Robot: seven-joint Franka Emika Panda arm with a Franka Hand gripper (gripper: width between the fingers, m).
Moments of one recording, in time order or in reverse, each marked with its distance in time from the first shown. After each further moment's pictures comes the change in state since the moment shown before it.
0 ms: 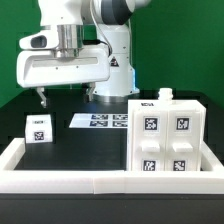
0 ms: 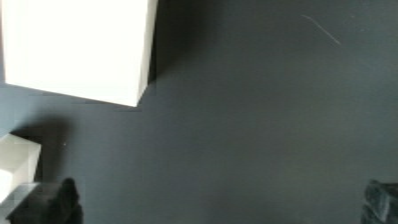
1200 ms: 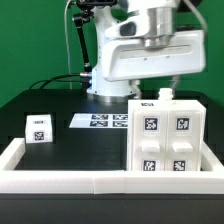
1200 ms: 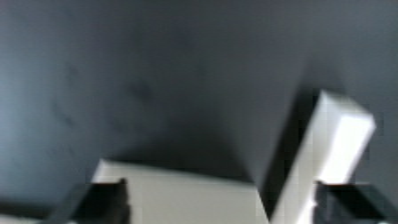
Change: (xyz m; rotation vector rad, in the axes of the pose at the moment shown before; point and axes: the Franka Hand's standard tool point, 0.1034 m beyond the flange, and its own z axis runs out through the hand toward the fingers) arm 0.123 -0.126 -0.016 0.033 0.036 0.148
